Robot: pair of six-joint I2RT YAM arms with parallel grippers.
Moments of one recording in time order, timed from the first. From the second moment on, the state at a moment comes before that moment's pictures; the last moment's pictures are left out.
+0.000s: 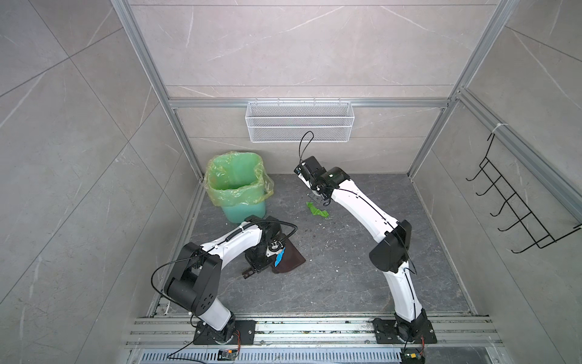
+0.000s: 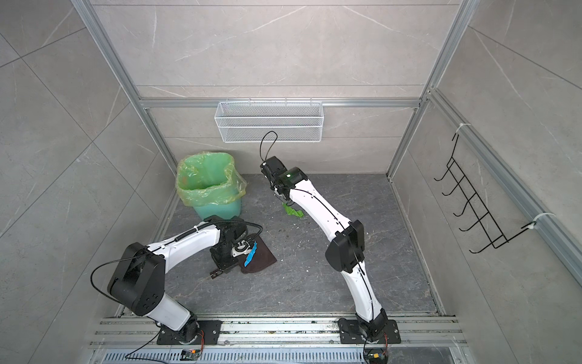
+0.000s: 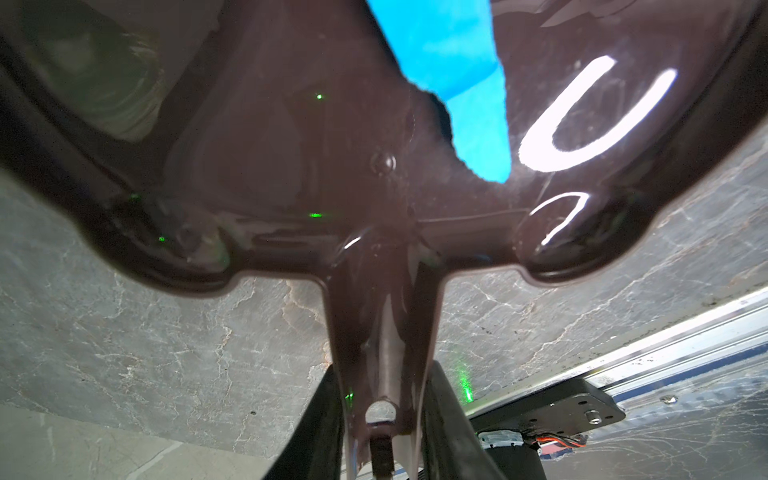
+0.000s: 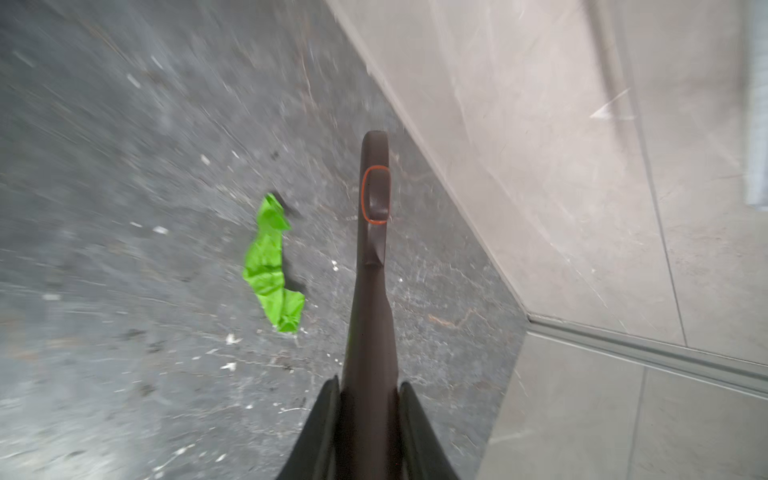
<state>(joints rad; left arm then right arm) -0.55 1.59 1.04 -1.19 -0.10 0.39 0.67 2.26 2.37 -1.15 0.56 -0.36</state>
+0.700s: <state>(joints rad) -0.55 1.61 1.04 -1.19 -0.10 0.38 0.68 2.32 2.46 -1.34 0.42 -0.33</state>
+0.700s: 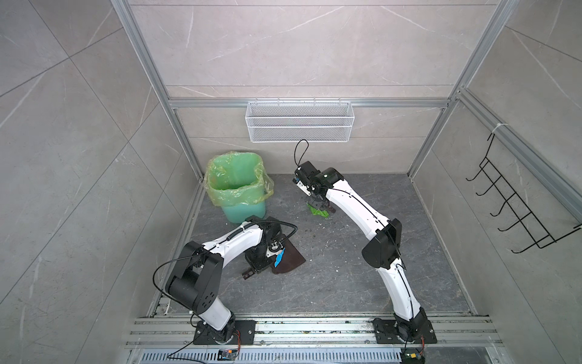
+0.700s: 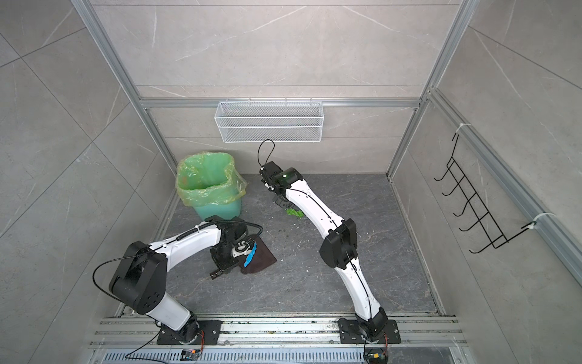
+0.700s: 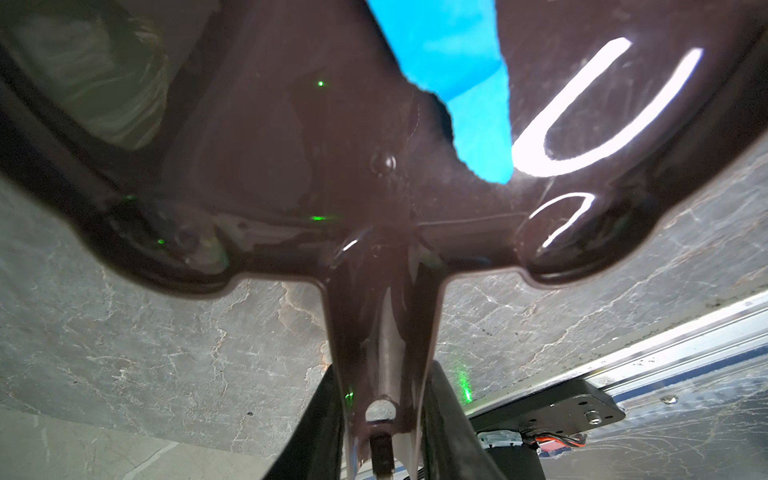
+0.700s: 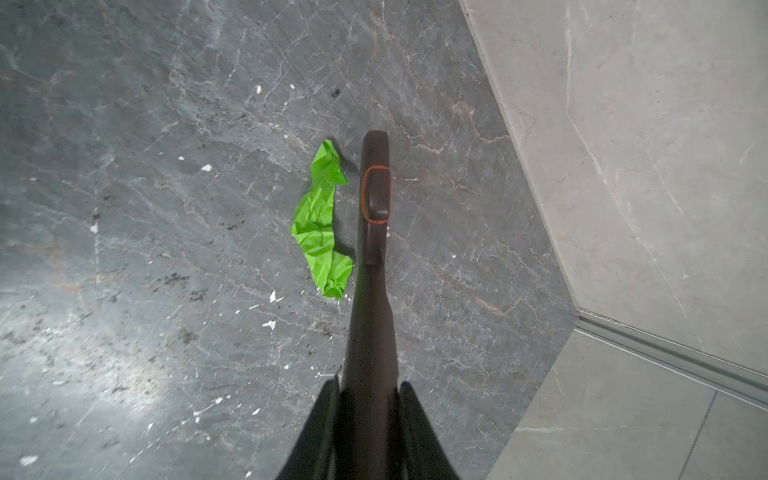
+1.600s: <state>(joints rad) -0.55 1.61 1.04 -1.19 -0.10 0.38 0.76 1.79 1.92 -1.23 0.00 -0.28</state>
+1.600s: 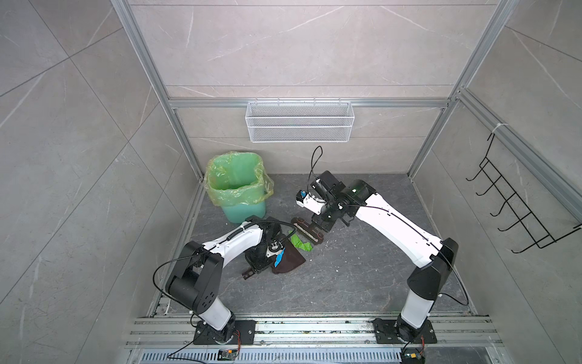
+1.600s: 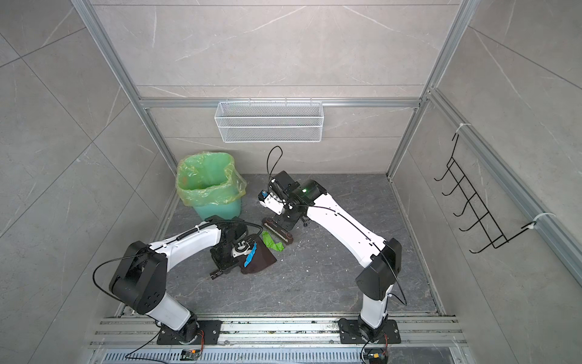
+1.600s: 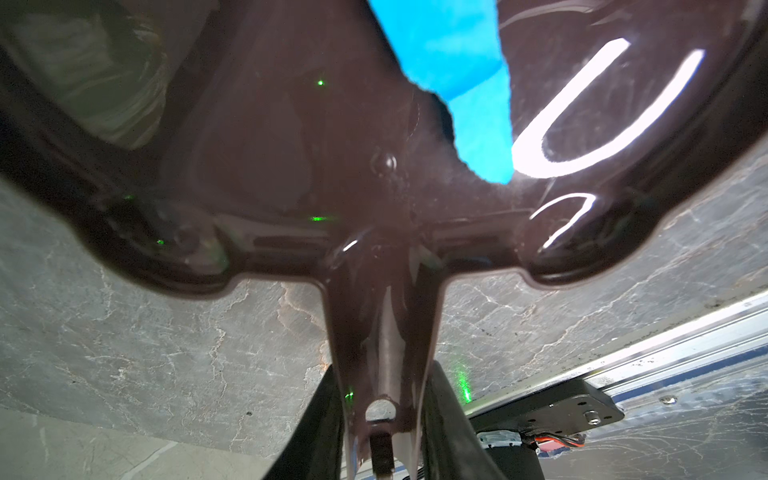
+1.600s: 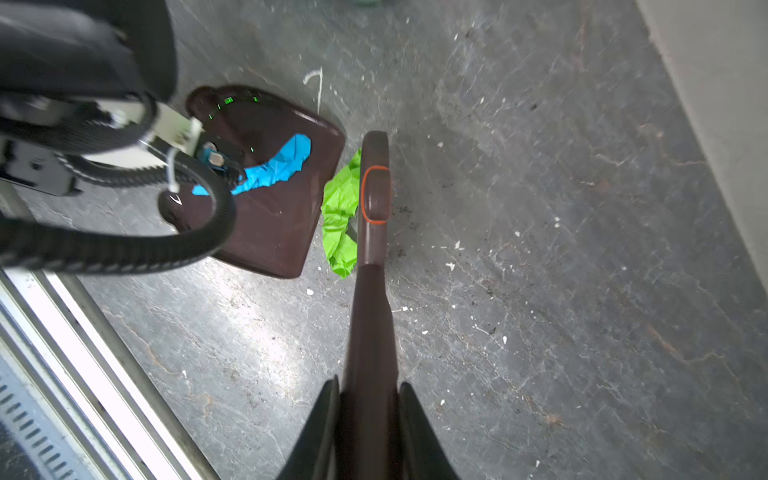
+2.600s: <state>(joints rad) -0.55 1.57 1.04 -1.19 -0.09 0.37 0.78 1.89 1.94 -1.15 -0.16 -0.08</state>
